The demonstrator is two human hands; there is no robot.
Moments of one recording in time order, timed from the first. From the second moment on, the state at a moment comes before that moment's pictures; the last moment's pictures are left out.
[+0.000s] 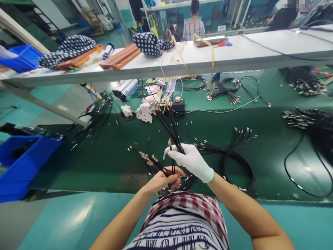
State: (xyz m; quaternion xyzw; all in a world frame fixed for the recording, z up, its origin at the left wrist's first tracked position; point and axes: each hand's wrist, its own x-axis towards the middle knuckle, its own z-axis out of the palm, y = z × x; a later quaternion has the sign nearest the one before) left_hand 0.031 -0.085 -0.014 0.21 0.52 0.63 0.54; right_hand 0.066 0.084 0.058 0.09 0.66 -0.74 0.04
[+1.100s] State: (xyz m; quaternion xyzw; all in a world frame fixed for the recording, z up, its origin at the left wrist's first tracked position) left_hand 0.017 -0.071 0.040 0.22 0.64 0.57 0.47; right_hand 0.069 0.089 0.050 0.12 0.59 -0.80 -0.01
